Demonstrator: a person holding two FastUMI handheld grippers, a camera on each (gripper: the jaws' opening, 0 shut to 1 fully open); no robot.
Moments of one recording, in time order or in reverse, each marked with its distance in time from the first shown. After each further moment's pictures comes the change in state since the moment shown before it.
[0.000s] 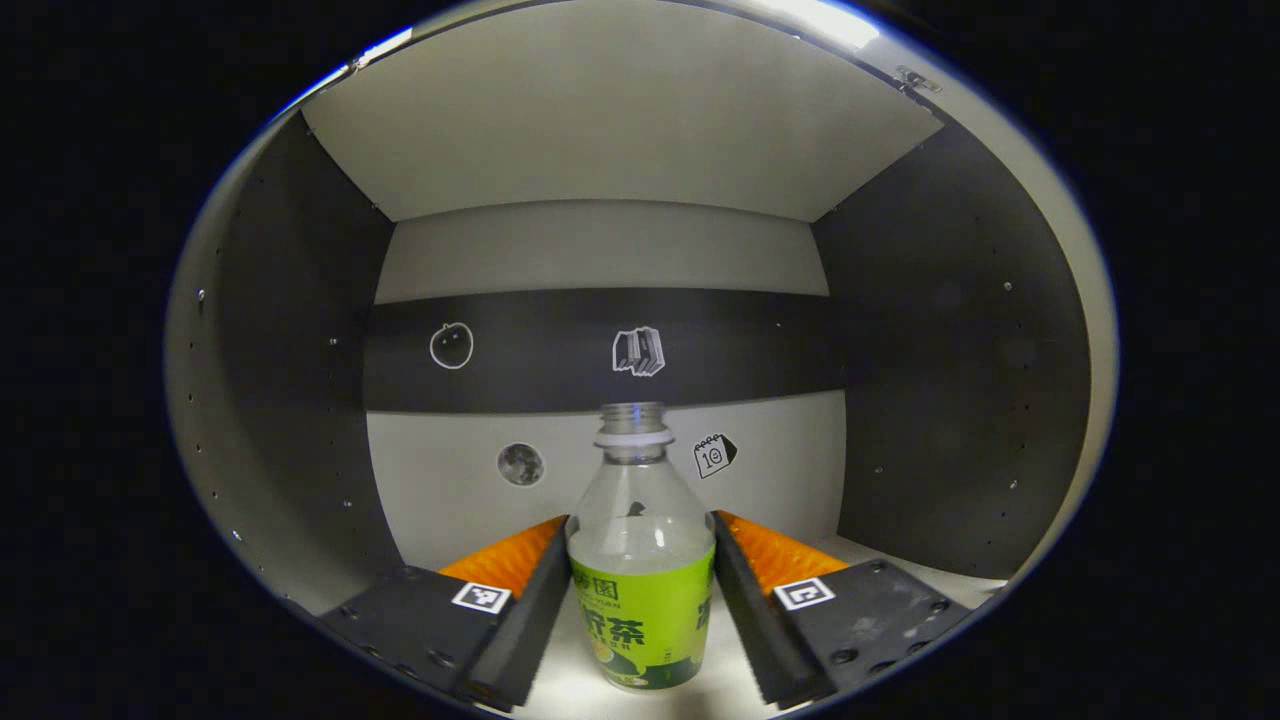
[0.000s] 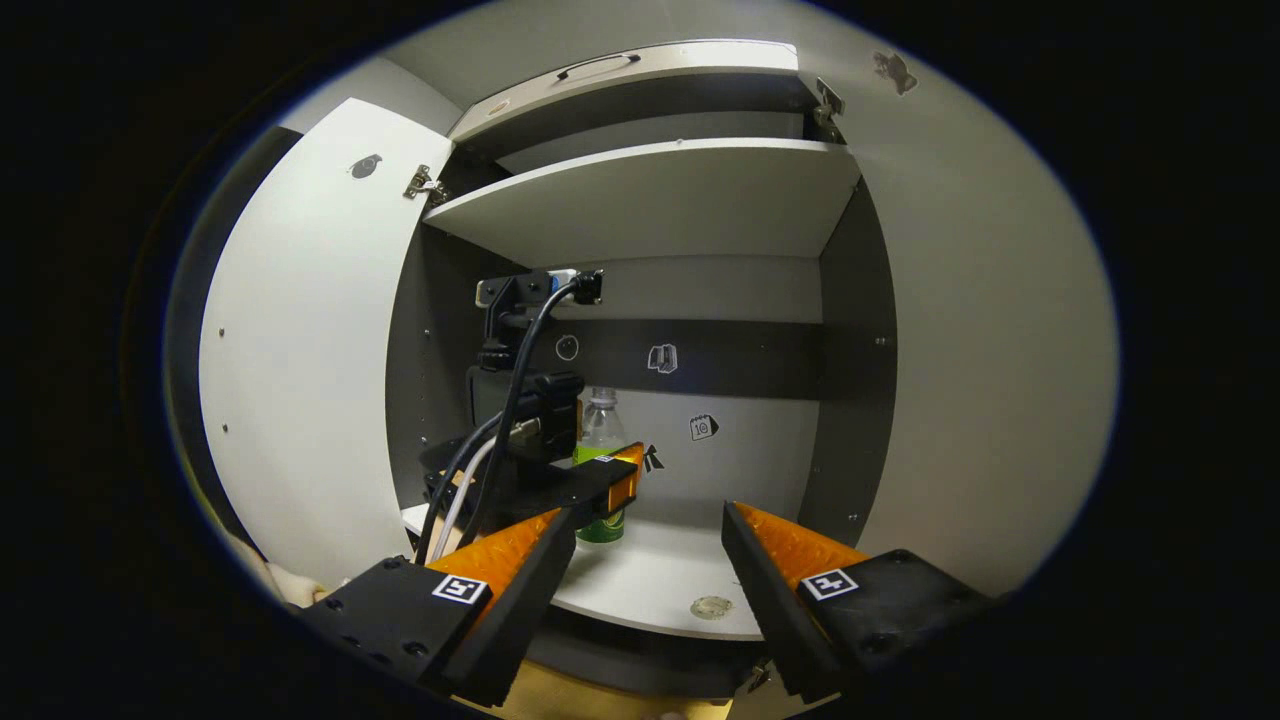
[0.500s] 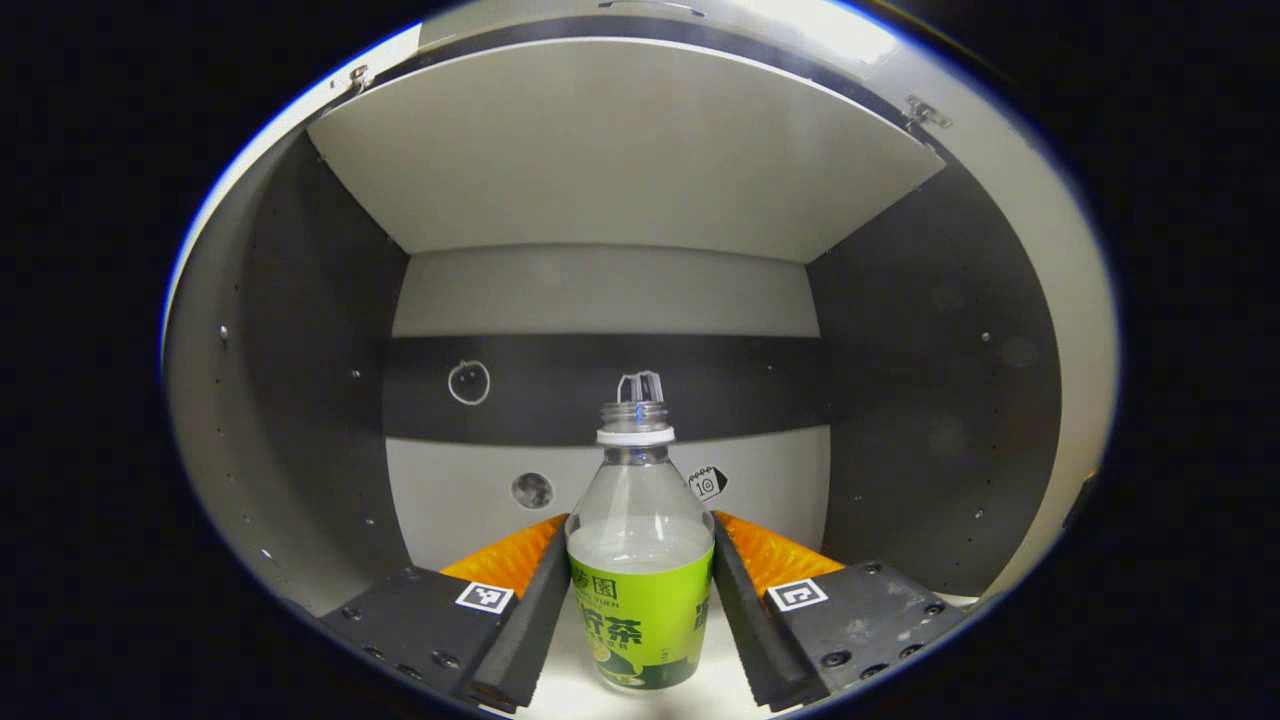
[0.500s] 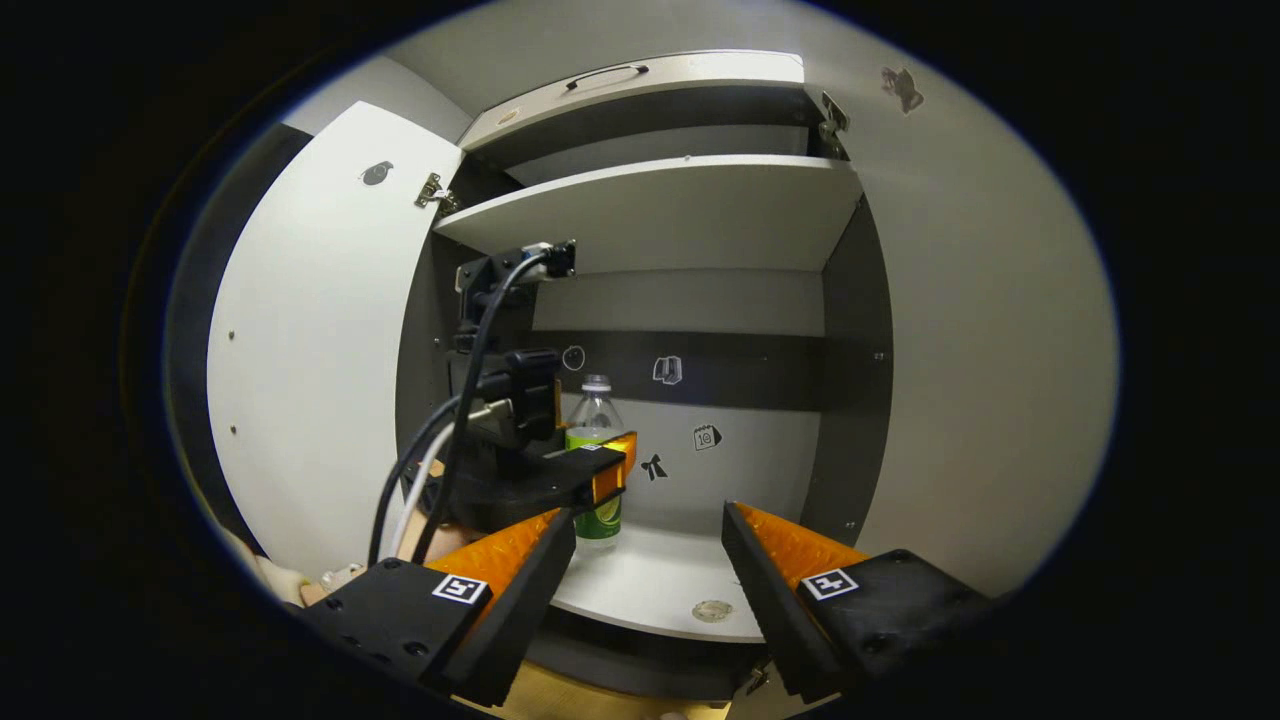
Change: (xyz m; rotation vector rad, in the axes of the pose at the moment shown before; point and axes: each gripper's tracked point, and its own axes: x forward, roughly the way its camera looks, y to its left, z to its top) left arm -0.033 0.003 0.040 -0.005 -0.067 -0.015; right arm -0.016 0.005 0.015 -0.004 -0.044 -0.001
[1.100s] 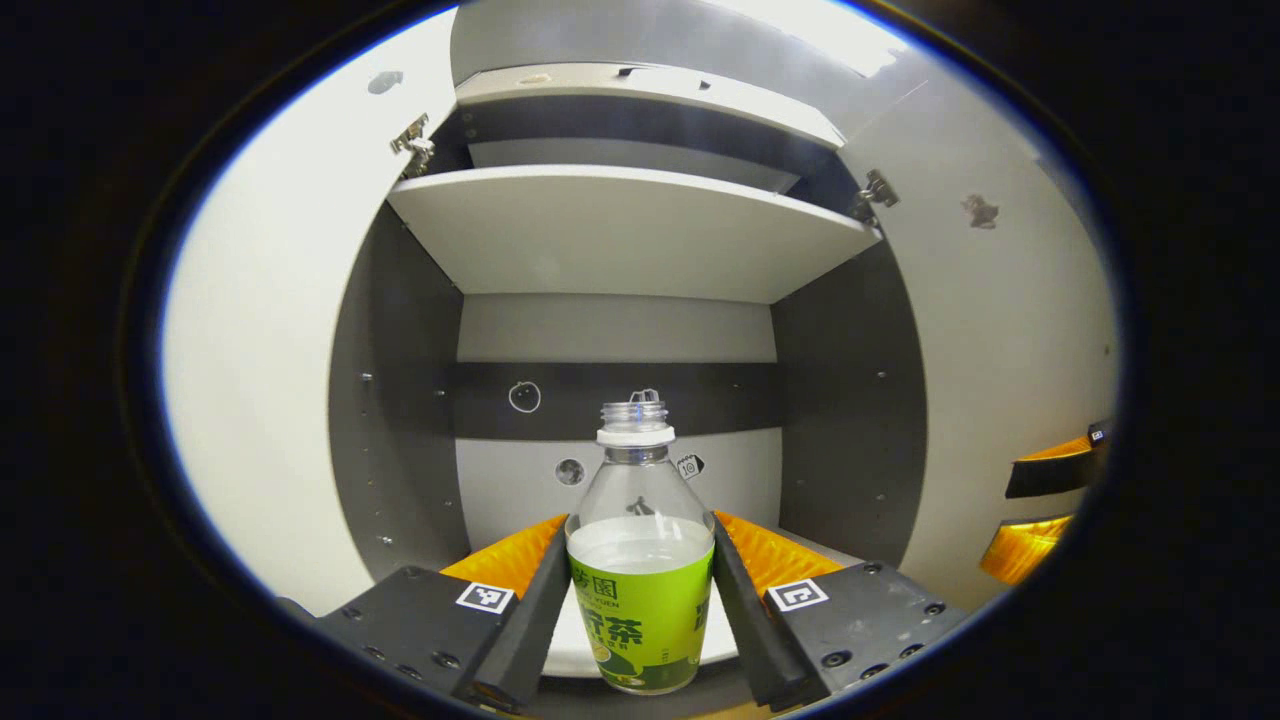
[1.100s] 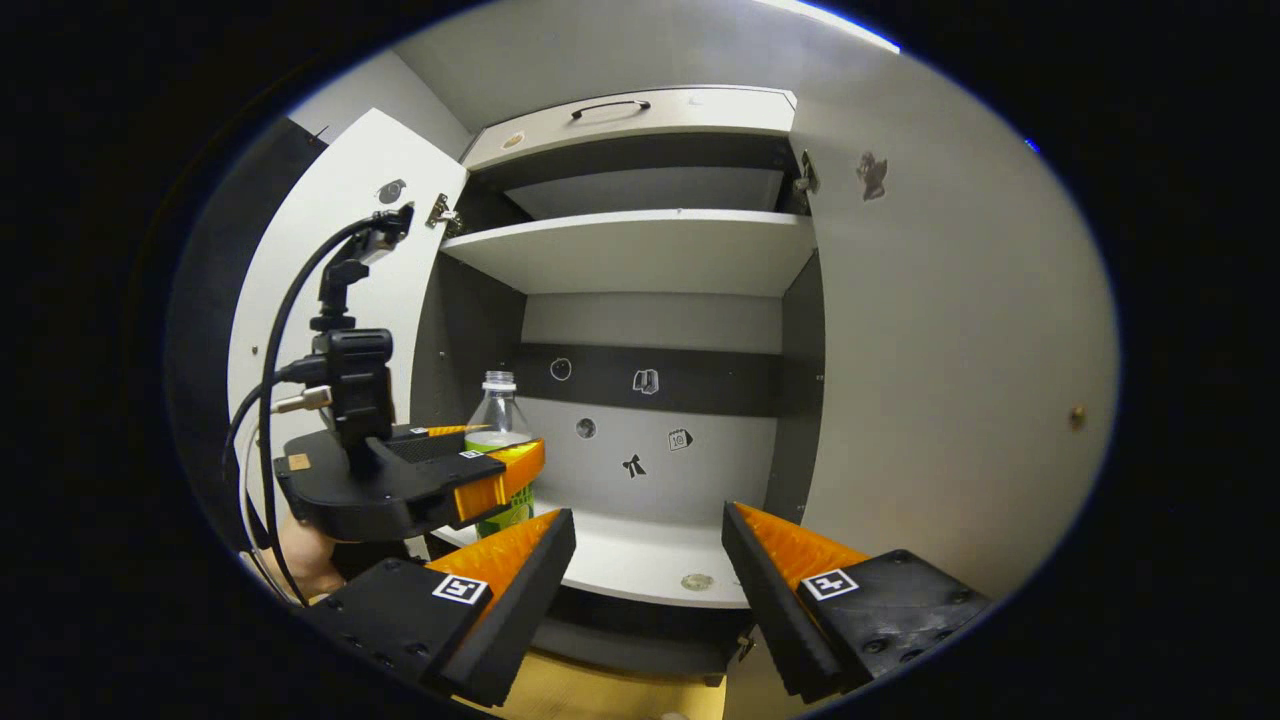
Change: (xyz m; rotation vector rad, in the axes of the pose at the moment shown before) left arm -0.160 0.011 0.028 -0.030 0.016 -0.046; right arm -0.082 0.022 0.021 -0.019 -0.005 -0.127
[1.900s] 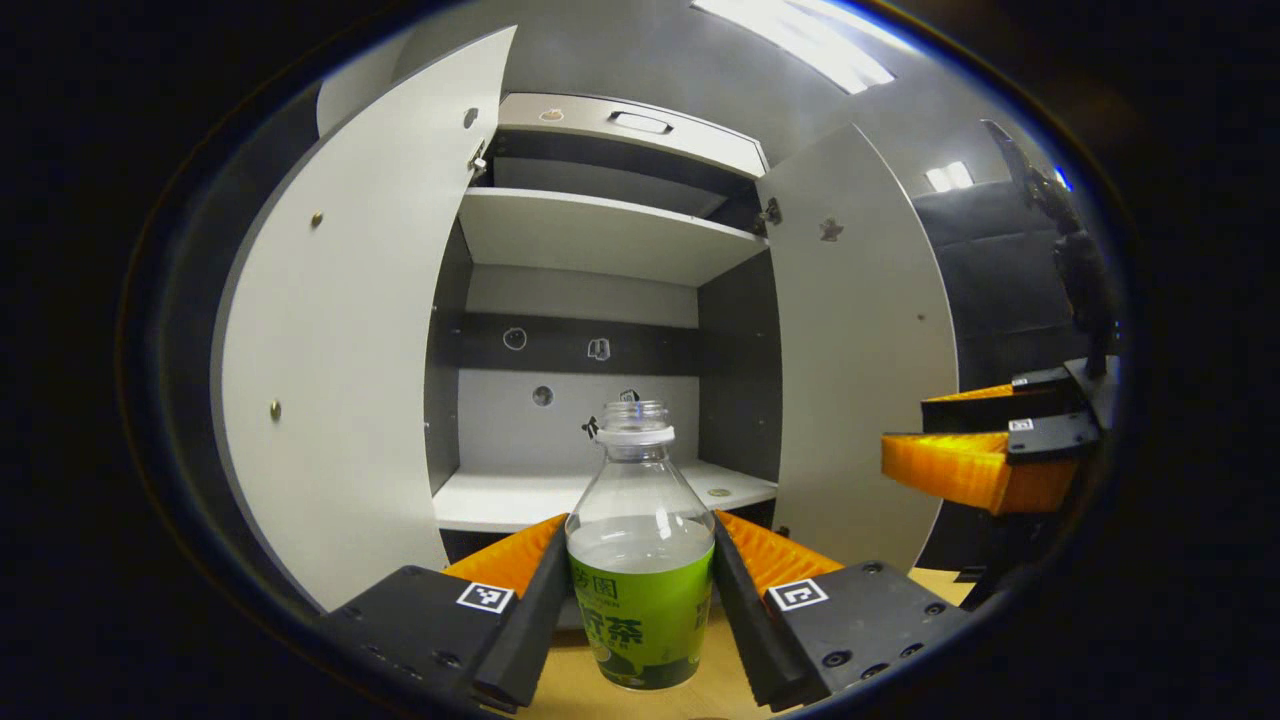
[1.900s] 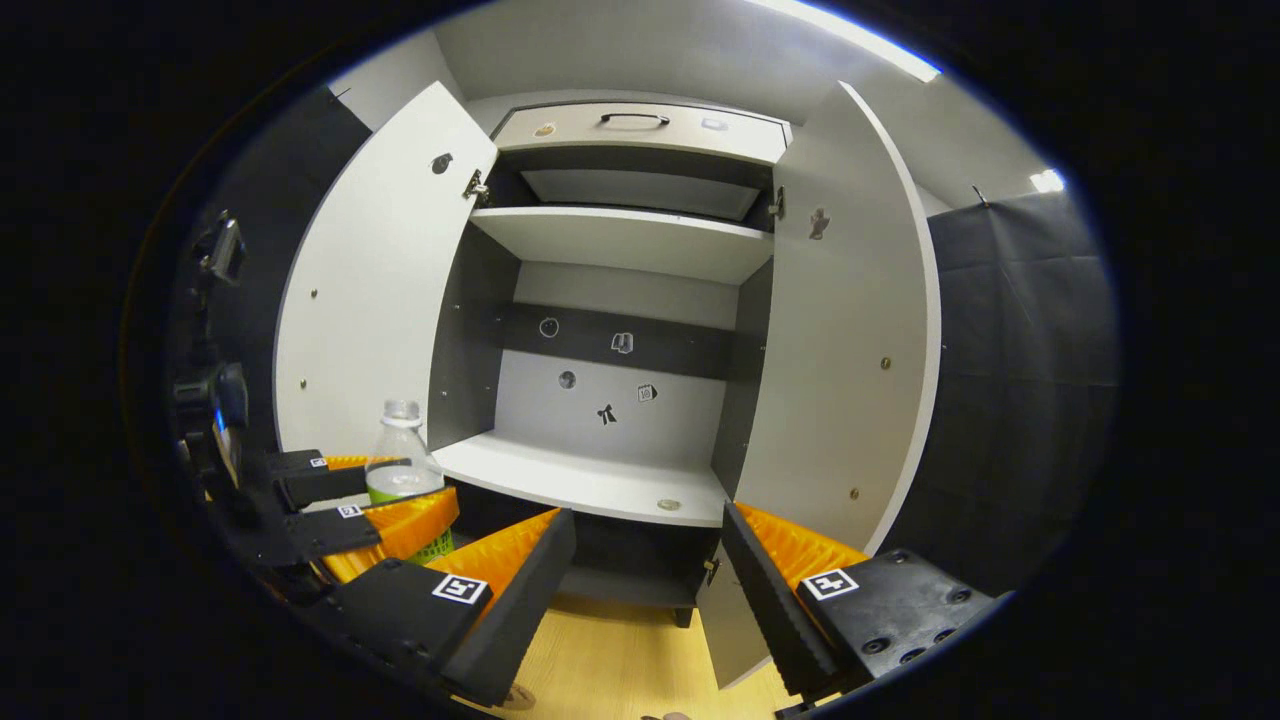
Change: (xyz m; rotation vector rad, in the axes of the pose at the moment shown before) left arm -0.193 -0.032 -0.087 -0.074 0.060 -0.168; right arm -0.106 0.029 -0.034 -0.108 0.091 -0.156
